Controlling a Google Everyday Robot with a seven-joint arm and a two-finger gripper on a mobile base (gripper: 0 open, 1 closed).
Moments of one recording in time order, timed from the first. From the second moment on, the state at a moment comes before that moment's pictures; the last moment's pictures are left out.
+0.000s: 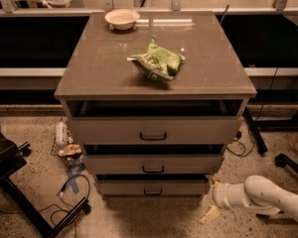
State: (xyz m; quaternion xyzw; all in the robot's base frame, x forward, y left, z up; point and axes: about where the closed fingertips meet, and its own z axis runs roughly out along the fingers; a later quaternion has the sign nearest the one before) arm 0.488 -0.229 0.345 -0.55 0.75 0.18 0.31
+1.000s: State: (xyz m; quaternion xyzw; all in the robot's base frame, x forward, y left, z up) arm 0.516 -0.203 0.263 -0.55 0.74 0.21 0.32
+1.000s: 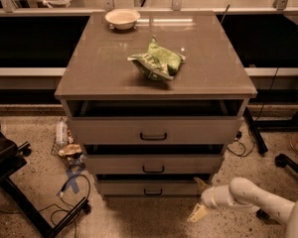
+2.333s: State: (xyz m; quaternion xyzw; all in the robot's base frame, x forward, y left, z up) arm 0.538 -0.149 0.226 -0.61 0.73 0.16 0.26
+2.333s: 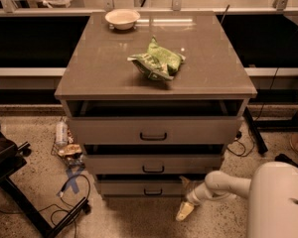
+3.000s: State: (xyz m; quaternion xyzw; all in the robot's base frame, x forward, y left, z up) arm 0.562 -0.156 0.204 -0.60 0.74 0.18 0.25
